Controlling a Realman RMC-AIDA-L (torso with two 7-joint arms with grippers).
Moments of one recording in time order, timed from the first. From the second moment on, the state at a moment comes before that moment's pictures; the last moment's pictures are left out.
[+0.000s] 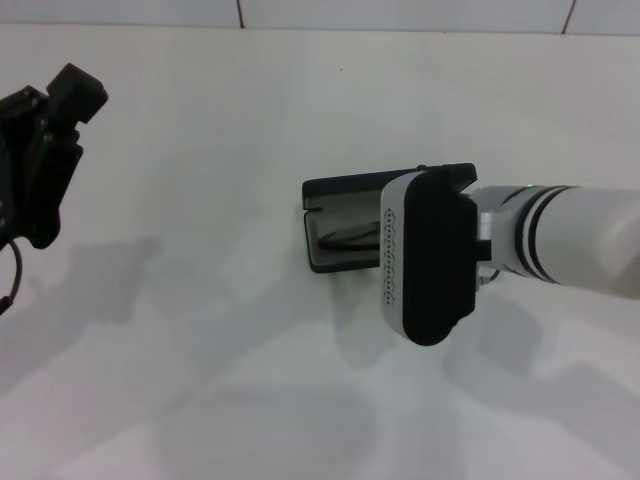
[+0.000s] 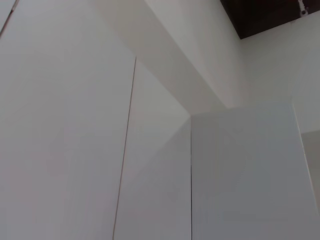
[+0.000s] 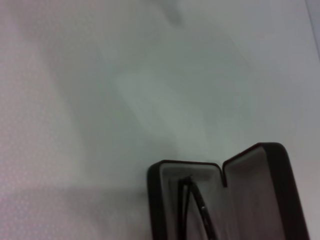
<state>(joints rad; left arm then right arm) -0.26 -2.04 1.02 0.36 0.96 2.03 -0.88 0.47 2.03 -2.21 -1.49 -2.98 -0.81 2.45</state>
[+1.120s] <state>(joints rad) -0.25 -2.04 1.02 0.36 0.96 2.03 -0.87 0.51 2.03 -2.22 -1.43 -2.99 -0.74 2.46</state>
